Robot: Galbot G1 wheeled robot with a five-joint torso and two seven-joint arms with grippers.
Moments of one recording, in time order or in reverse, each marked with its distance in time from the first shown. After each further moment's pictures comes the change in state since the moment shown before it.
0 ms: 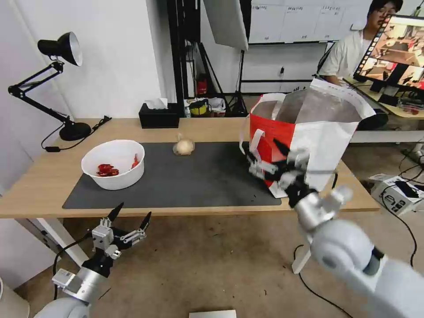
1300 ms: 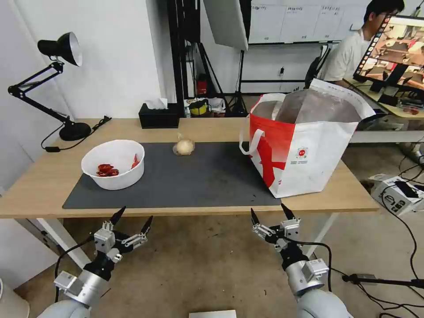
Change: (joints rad) left arm 0.003 -0.002 0.005 0.026 0.000 -0.007 0.024; right arm -0.292 0.177 0.002 -0.128 -0.329 0.085 0.062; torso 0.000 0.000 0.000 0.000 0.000
